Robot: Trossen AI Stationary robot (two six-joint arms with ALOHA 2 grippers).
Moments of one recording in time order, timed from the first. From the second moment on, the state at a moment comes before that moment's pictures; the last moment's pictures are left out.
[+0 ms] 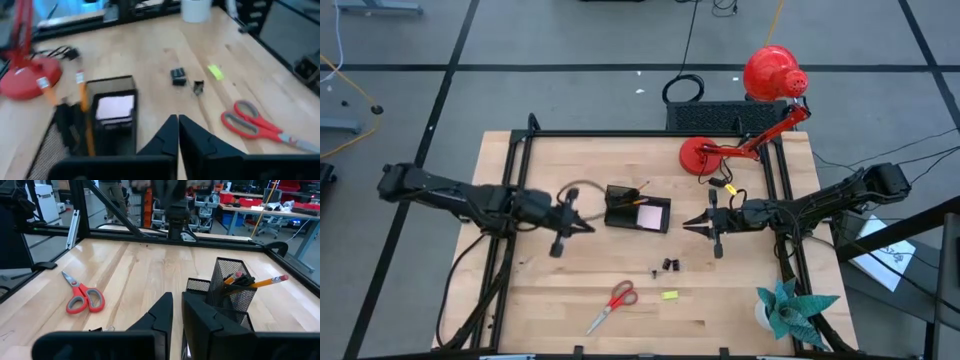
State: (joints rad) left arm -0.16 0.90 0.60 -0.18 0.02 0.10; right arm 0.17 1.09 0.29 0.62 0.13 -0.03
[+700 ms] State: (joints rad) left arm -0.13 0.84 0.11 0.66 -0.05 0.18; right arm 0.26 1.36 0.42 0.57 0.10 0.05
